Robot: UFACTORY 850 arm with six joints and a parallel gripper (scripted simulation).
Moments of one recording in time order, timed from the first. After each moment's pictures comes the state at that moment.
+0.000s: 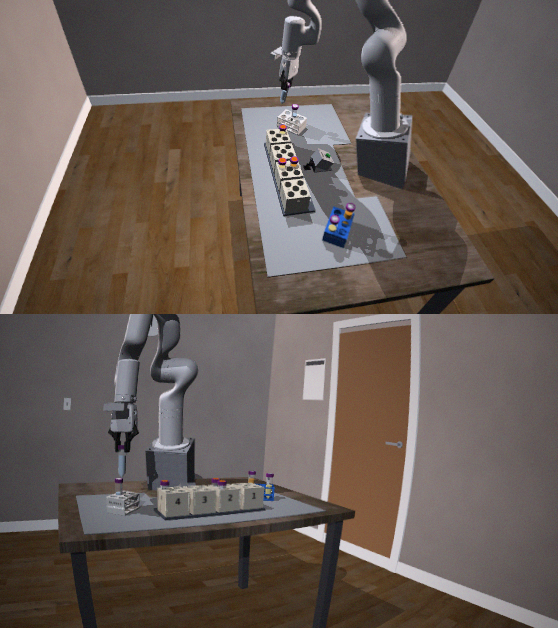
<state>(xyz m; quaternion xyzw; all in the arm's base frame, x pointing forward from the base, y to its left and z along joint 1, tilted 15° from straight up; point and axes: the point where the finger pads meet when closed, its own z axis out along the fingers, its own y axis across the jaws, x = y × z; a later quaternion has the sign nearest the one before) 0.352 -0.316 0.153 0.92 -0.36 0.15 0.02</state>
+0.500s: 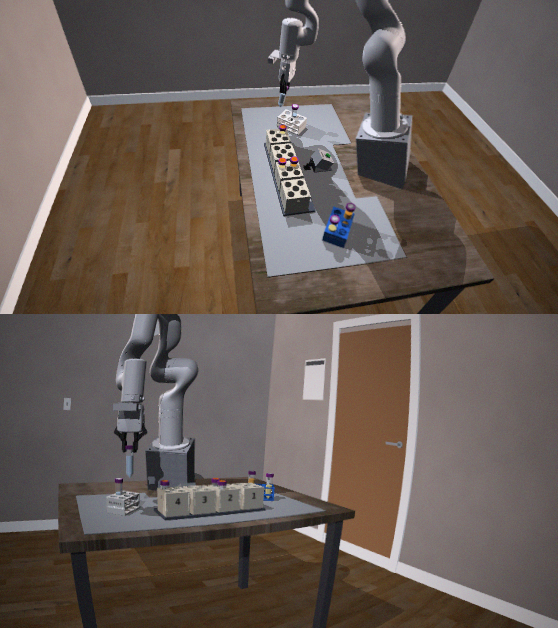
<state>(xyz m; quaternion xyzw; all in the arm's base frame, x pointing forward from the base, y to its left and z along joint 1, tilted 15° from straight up) 0.367 -0.290 0.154 0.95 -0.26 0.14 0.03</state>
